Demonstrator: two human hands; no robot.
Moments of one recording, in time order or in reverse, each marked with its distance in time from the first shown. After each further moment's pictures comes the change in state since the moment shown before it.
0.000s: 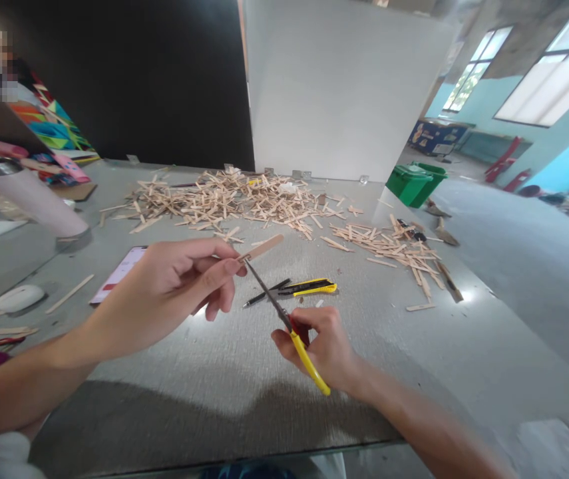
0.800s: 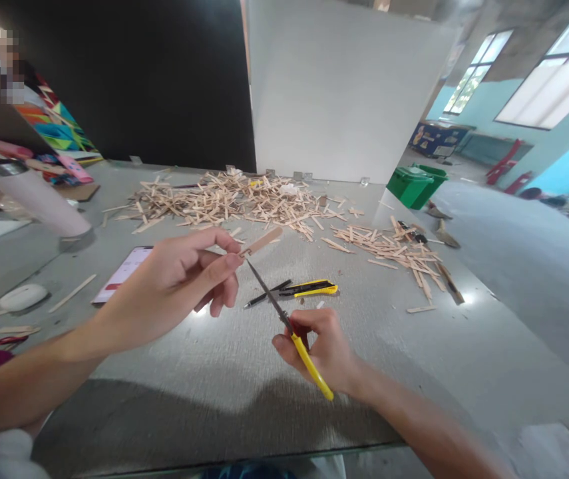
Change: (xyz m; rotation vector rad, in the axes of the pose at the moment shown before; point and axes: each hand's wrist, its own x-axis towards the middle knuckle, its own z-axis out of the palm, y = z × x) left_hand 0.005 -0.005 0.000 -0.082 0.021 -0.017; right_hand -0.006 0.008 0.000 0.089 -0.063 -0.025
